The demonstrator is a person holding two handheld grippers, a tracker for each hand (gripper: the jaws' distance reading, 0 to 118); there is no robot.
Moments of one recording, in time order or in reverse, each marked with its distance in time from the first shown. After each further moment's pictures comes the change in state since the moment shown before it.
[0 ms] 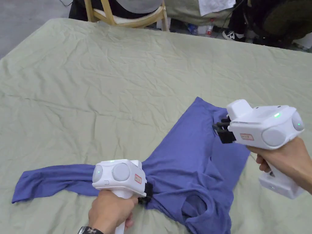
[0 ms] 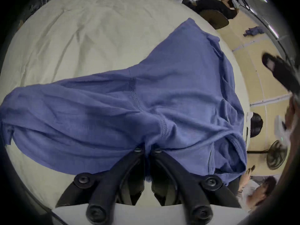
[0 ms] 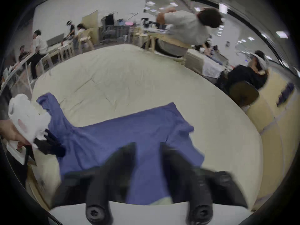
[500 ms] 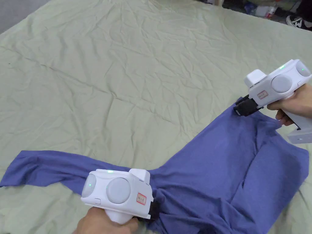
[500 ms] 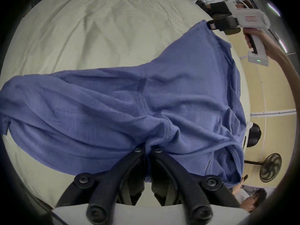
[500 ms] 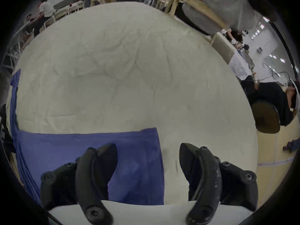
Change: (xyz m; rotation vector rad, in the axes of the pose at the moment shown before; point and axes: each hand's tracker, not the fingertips) left arm -0.003 0.007 -0.010 -0.021 0.012 0.076; right arm 0.108 0.086 -0.234 -0.295 0.066 0.224
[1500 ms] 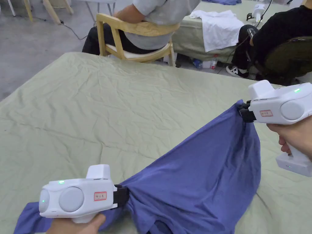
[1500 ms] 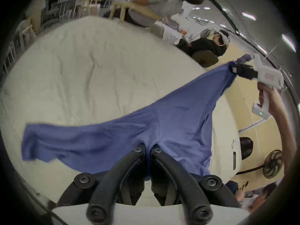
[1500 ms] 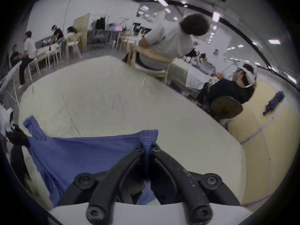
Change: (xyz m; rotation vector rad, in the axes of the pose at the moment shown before) left arm -0.029 -0.007 0.163 0.455 -0.053 -0.125; right arm -0.062 -0.090 0.295 0.394 -0.262 -0.331
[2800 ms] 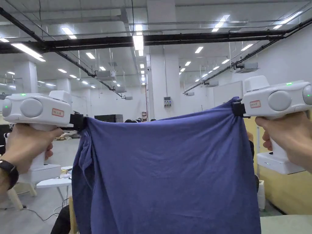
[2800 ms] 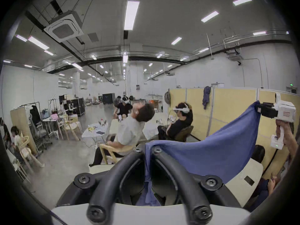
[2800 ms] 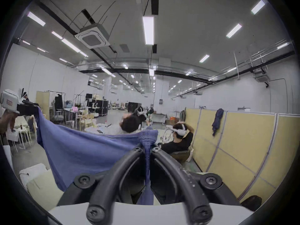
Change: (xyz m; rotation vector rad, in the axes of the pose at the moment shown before) left arm 0.167 0.354 0.417 0.752 -0.016 -0.594; right arm 0.044 0.169 0.441 0.622 -0.417 -0.360
